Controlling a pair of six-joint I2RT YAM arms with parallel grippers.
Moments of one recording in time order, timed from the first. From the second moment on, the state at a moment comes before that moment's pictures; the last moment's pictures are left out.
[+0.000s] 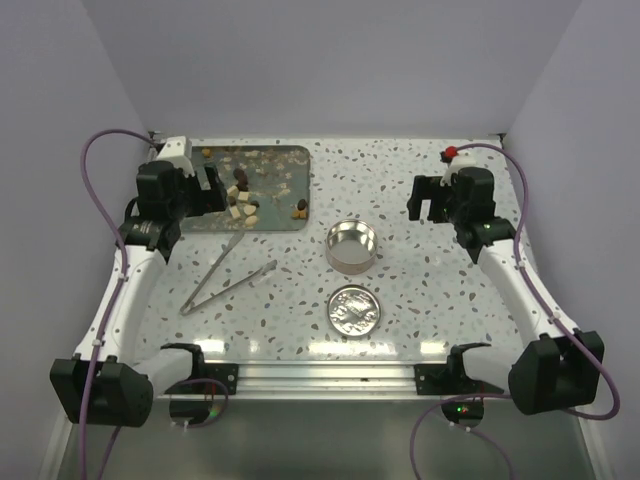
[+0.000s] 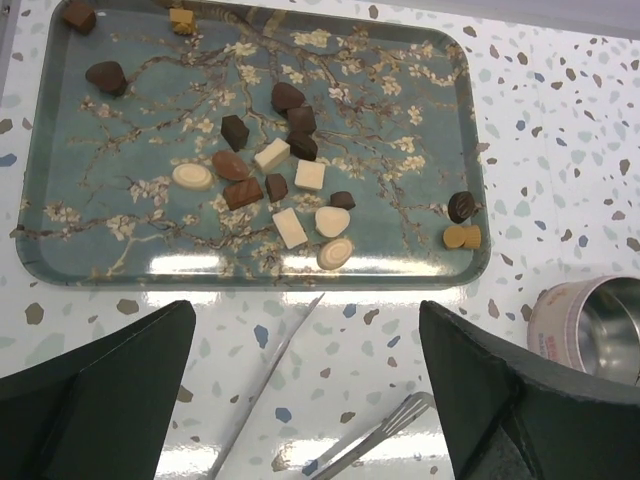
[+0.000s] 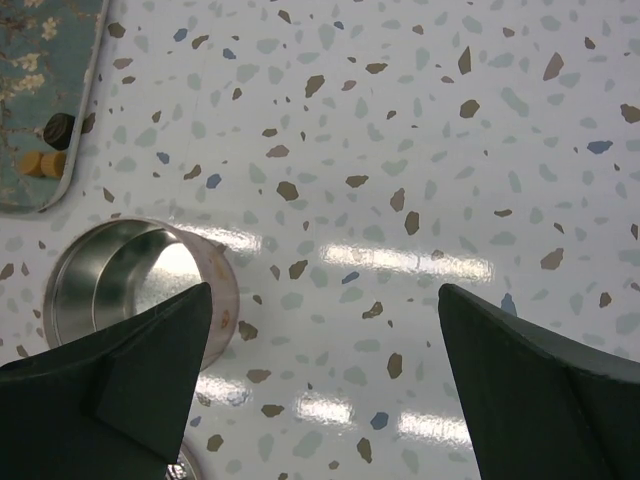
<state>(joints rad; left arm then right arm) -0.05 1.12 1.07 -0.41 0.03 -0.19 0.14 1.19 0.98 -0.31 -0.04 0.12</state>
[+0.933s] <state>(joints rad) -0.12 1.41 0.85 -0.45 -0.09 -0.11 0.14 1.22 0.96 -0.29 -0.06 0.13</state>
